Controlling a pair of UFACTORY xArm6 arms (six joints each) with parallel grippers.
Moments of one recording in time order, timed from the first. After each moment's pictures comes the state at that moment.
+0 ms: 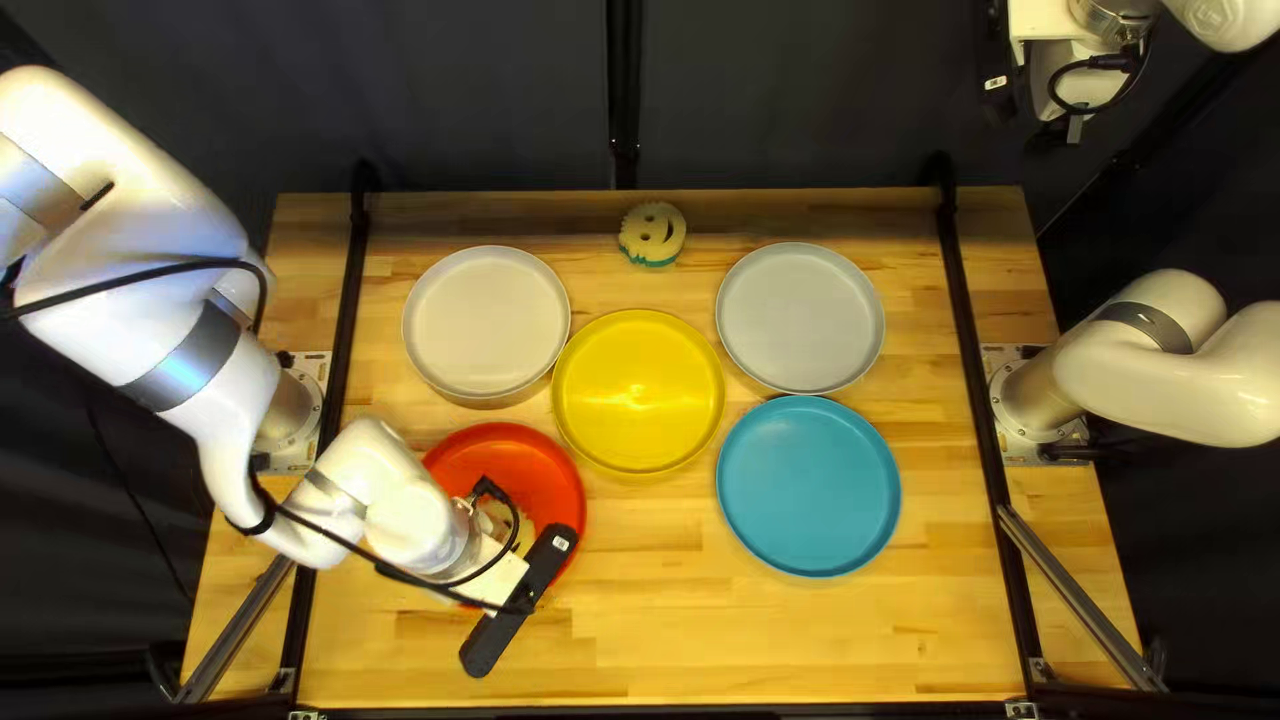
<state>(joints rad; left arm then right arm) -0.51 -0.08 -0.51 -0.04 0.53 0.15 -0.88 -0.80 -0.81 -0.17 1.60 -0.80</state>
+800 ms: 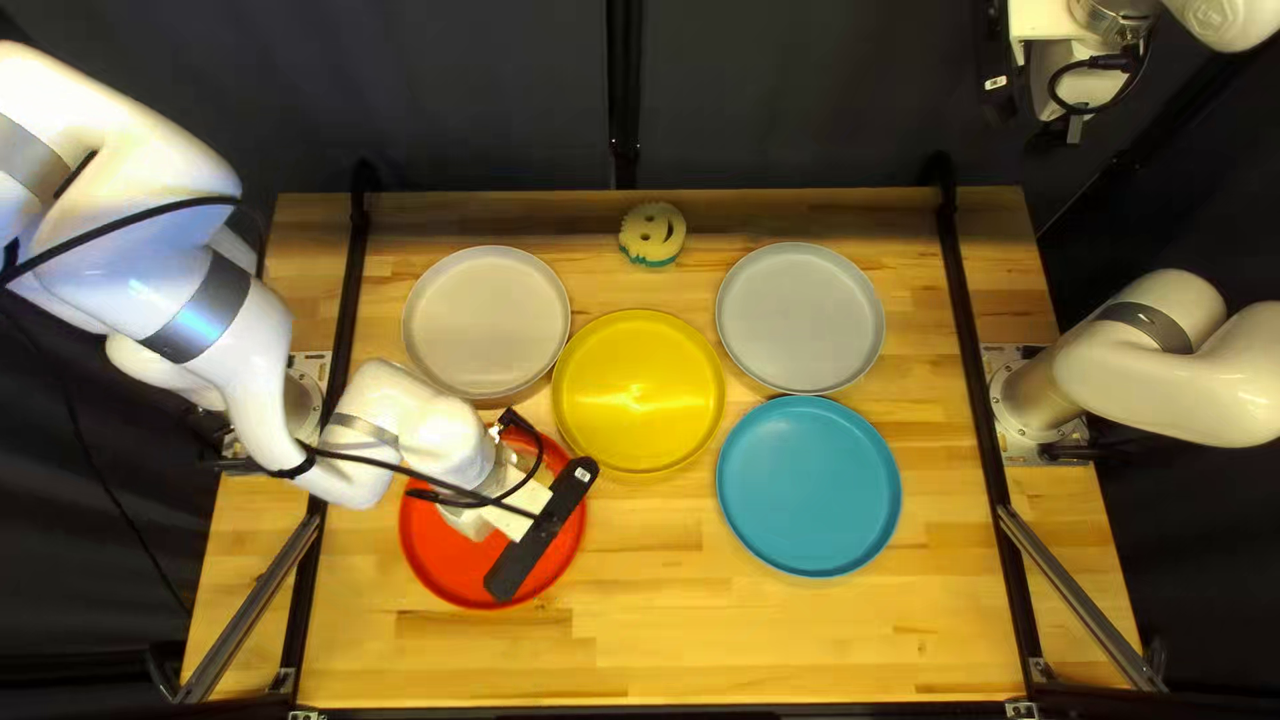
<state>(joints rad) -0.59 -0.10 -0.45 -0.12 0.49 0.14 -0.88 -0.80 -0.81 -0.17 1.60 -0.80</state>
